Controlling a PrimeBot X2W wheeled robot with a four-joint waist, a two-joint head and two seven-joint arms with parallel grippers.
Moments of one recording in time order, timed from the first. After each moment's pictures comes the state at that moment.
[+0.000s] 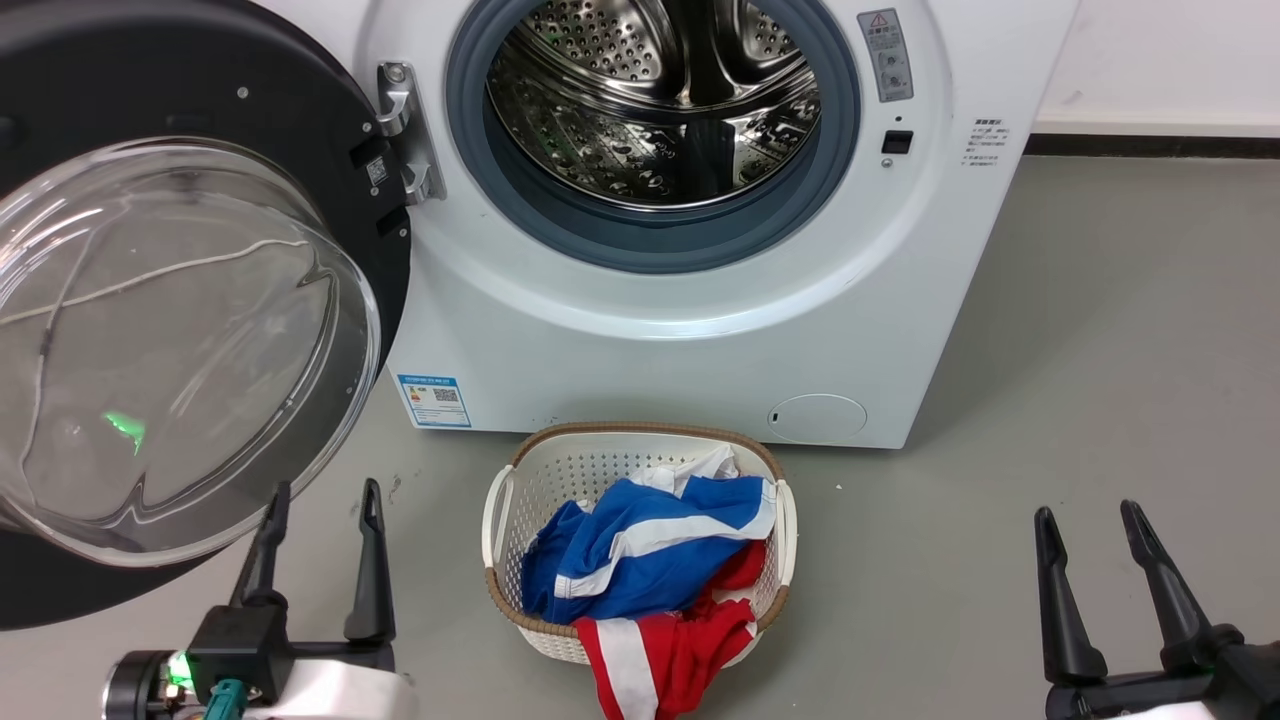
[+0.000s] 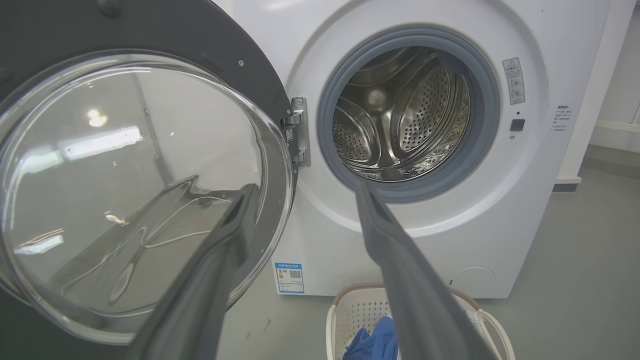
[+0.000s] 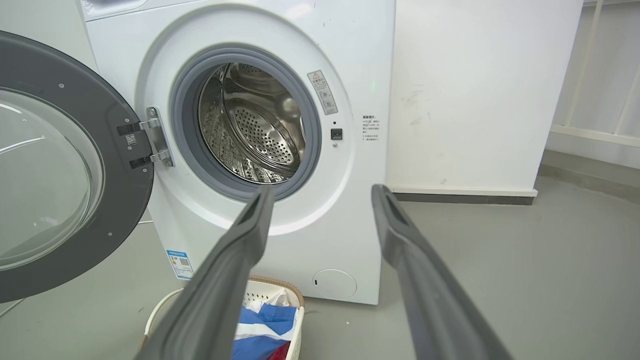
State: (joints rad) left arm 0.05 0.06 0.06 0.01 -0.03 -0.04 -0.27; right arm 0.17 -0.05 -0.05 -0.10 0.10 0.13 -0.26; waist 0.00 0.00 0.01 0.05
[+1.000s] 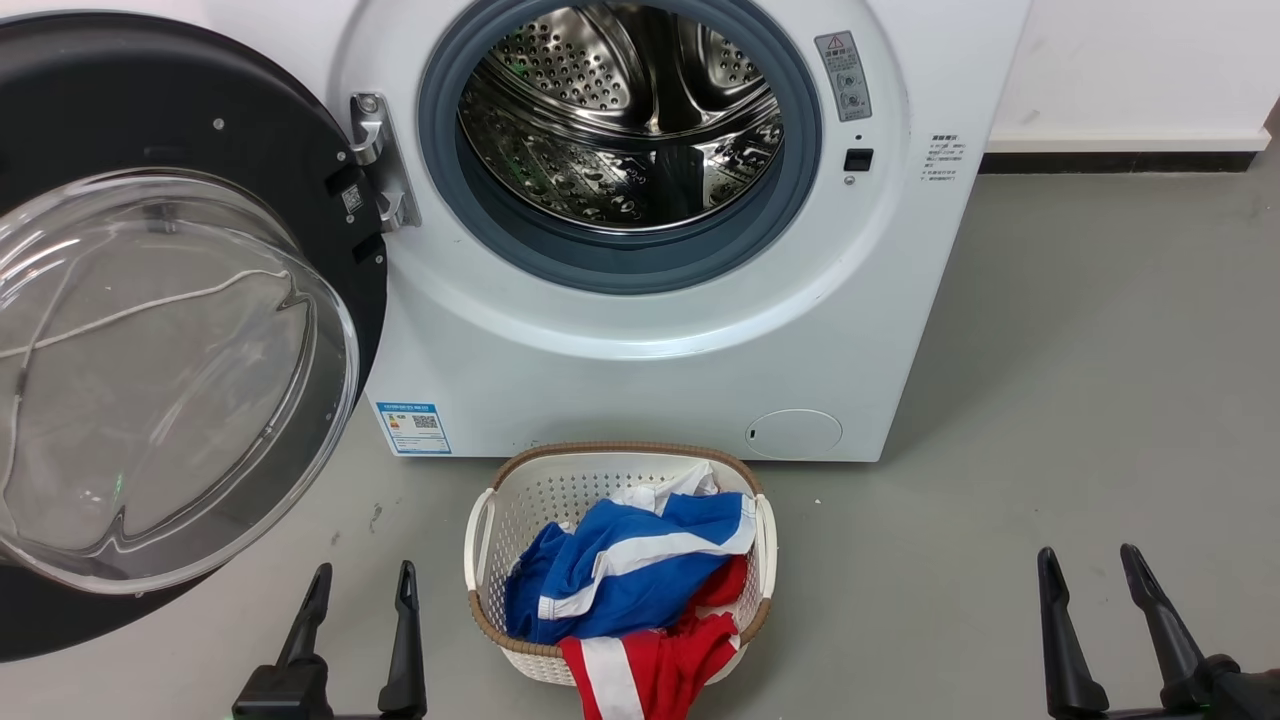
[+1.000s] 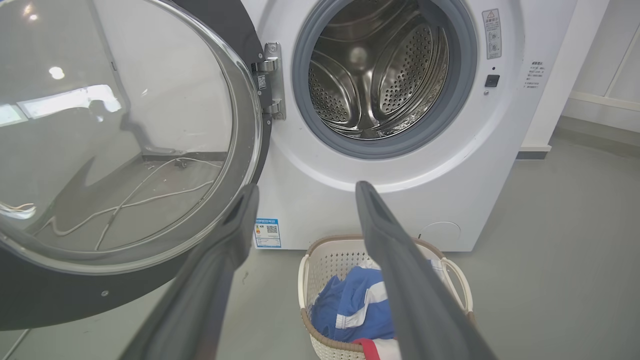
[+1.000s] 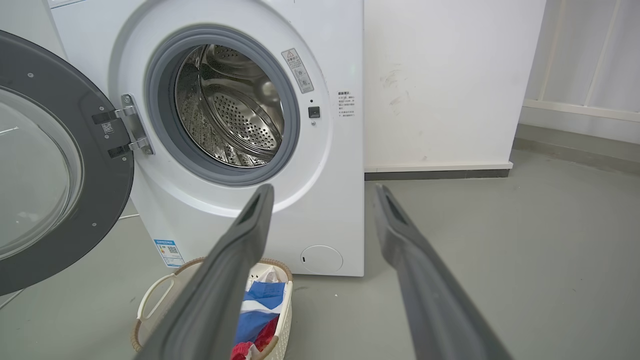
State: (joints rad) left arm 0.14 0.05 0.00 0.07 -0.06 -0.01 -0.27; right arm 0.21 -0.05 -0.06 -0.05 0.12 0.13 -0.26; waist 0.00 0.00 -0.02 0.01
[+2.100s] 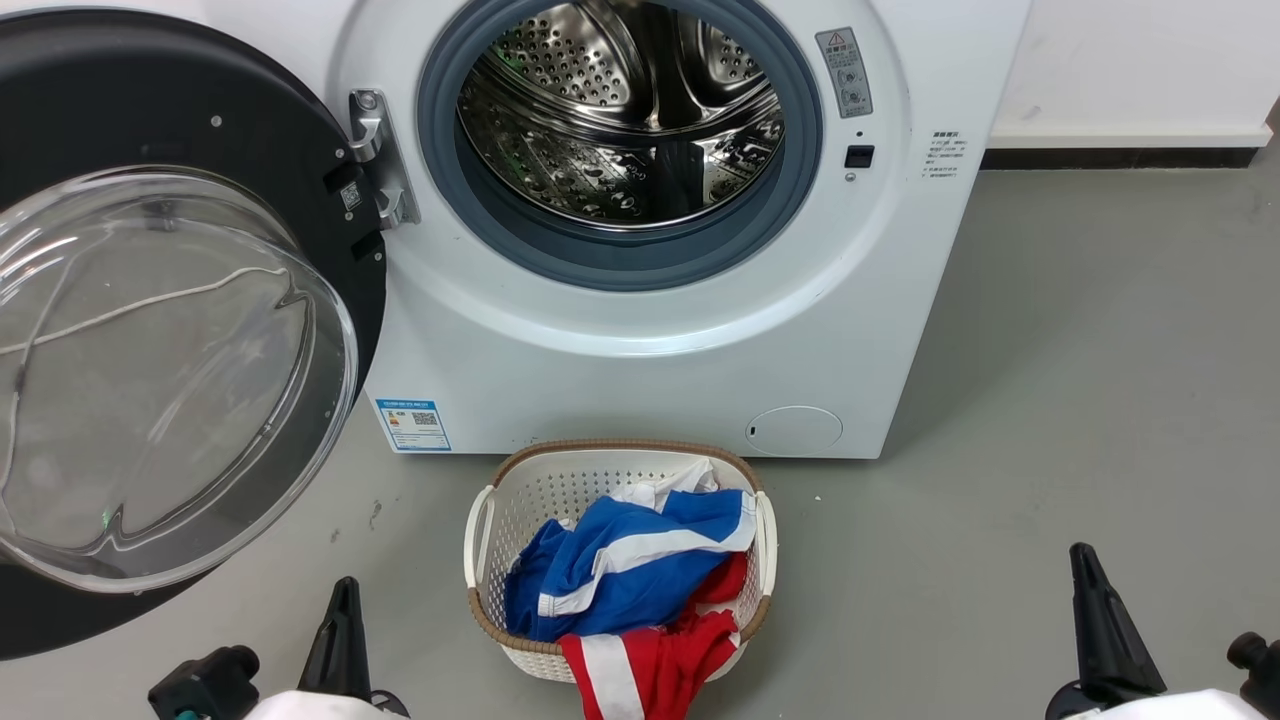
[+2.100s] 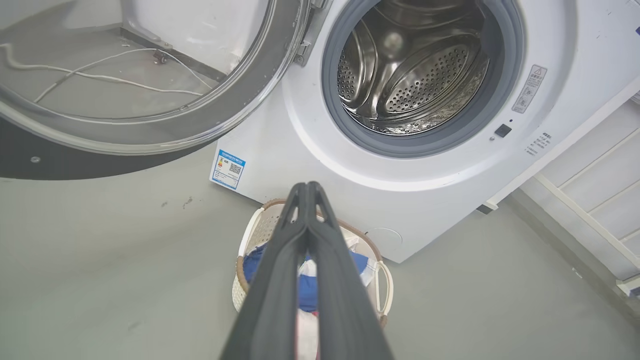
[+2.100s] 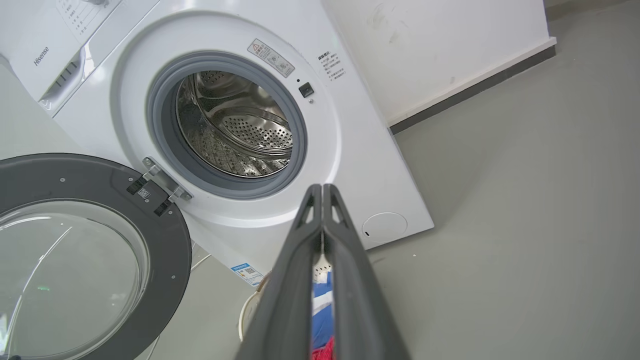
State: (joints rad) left arm 0.09 0.05 0.04 0.16 -0.52 -0.04 -0.15; right arm 0.14 -0.07 -0.04 0.07 0.60 0.13 -0.17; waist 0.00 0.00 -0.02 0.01
